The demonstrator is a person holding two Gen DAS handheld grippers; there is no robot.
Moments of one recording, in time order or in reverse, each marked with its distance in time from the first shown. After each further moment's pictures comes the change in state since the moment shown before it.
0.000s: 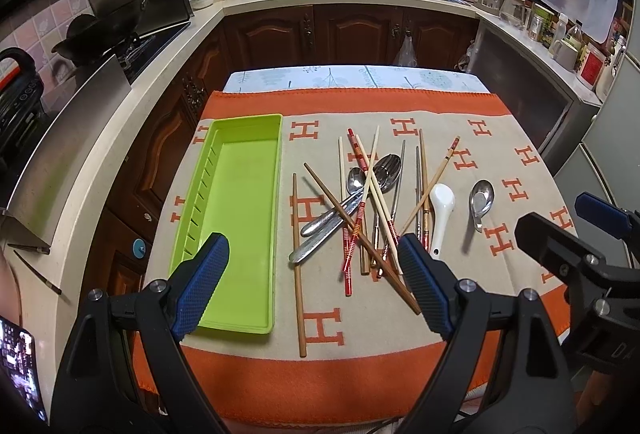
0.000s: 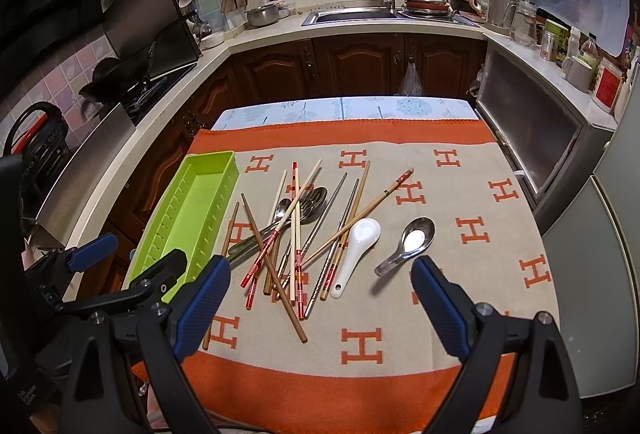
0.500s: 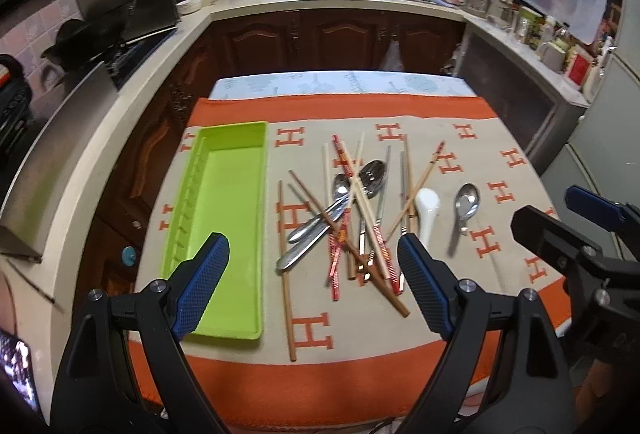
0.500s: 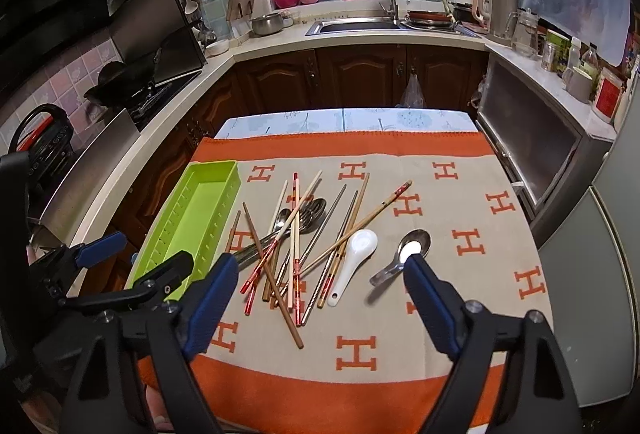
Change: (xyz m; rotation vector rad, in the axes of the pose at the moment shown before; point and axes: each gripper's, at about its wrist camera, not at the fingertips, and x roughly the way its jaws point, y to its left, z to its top) left arm -0.004 -0.005 0.004 0.015 -0.021 -0.076; right arm -0.010 -0.004 0.006 -0.019 -0.037 0.009
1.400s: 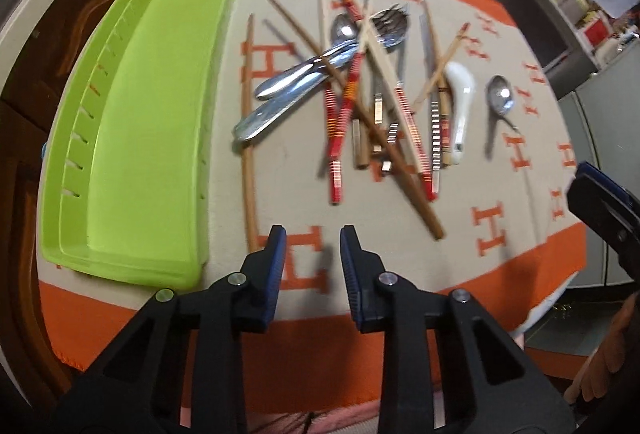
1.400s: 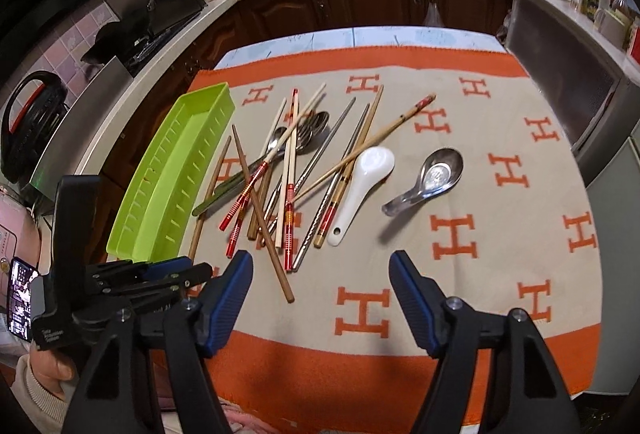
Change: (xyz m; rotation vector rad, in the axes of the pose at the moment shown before) left arm 0.126 0.027 -0.080 -0.097 0.415 -0.104; right arm 0.074 -0.022 -0.048 0.026 0.227 0.099
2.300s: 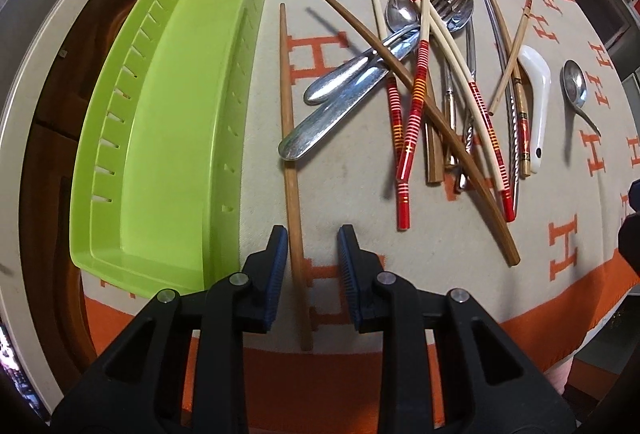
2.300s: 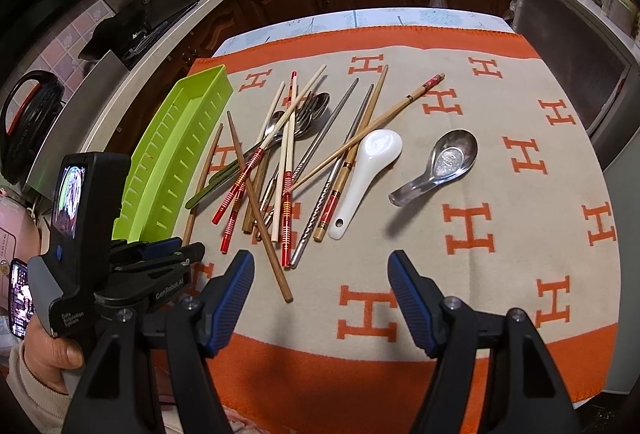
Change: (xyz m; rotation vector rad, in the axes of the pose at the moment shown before) left arm 0.026 -0.011 0.019 0.032 0.072 0.241; right arm 0.018 -0.006 -0.001 0.013 0.043 0.024
